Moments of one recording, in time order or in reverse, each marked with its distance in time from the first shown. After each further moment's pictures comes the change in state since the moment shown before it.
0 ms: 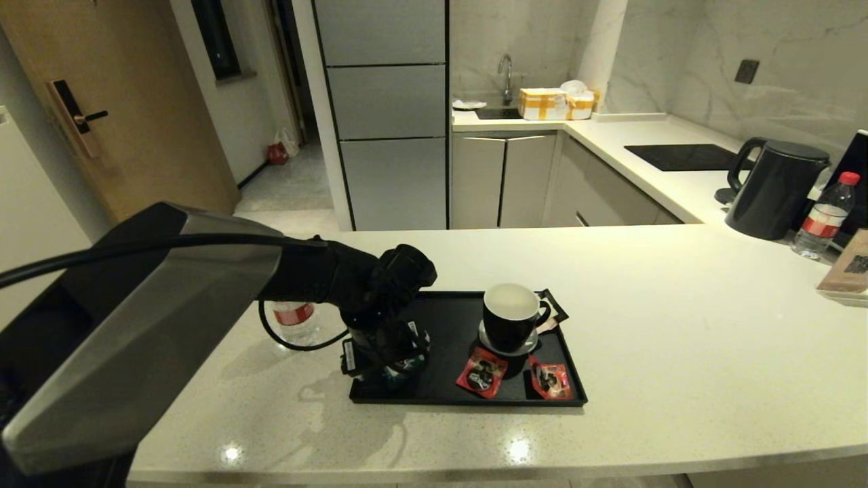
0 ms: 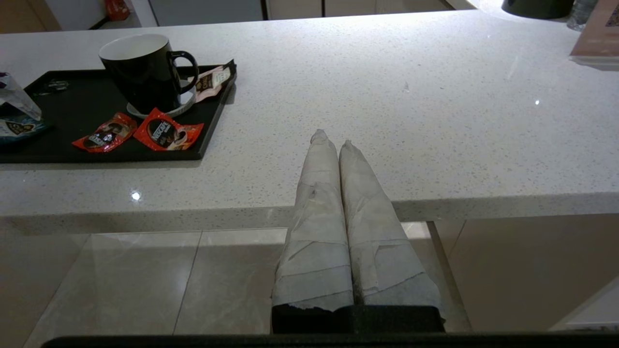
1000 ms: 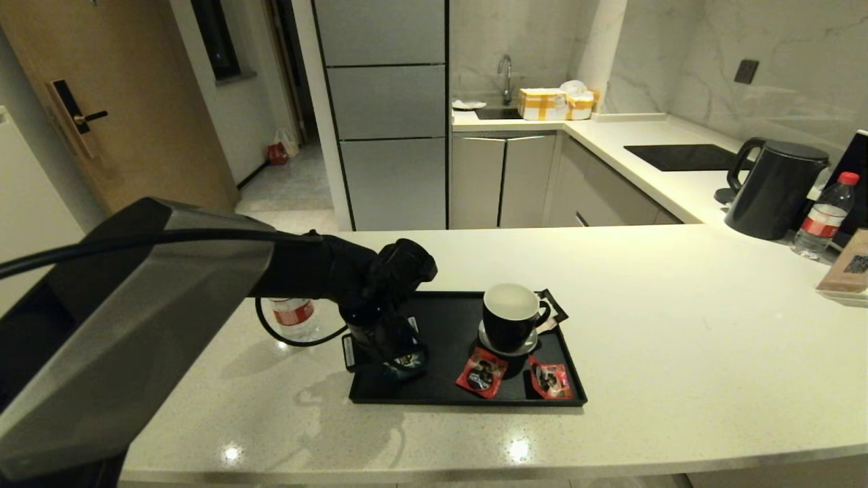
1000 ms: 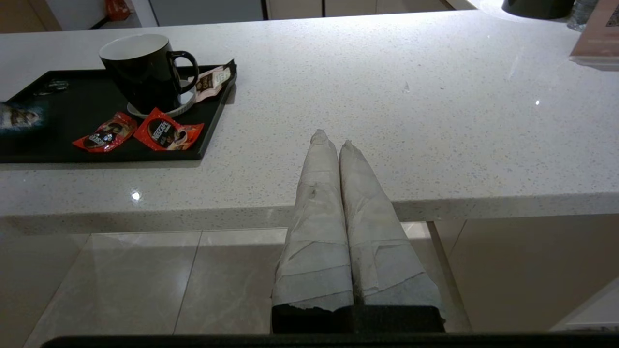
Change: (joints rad) left arm -0.003 -0.036 -0.001 0.012 0.012 0.007; right arm 0.000 0.000 0.000 0.000 0.000 0.000
